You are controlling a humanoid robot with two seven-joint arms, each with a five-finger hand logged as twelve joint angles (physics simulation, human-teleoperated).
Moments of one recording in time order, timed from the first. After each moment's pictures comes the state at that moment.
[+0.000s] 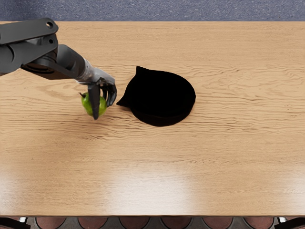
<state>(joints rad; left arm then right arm) -1.58 0.37 0.24 -1.01 0.65 -0.60 0.35 -0.06 0.00 -0.06 0.13 0.03 -0.14 -0.03</state>
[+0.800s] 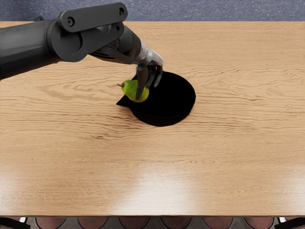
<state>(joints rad) -1.74 0.04 0.29 -0.83 0.64 -0.53 0.35 -0.06 0.00 -0.06 0.13 0.03 -0.14 -0.03</state>
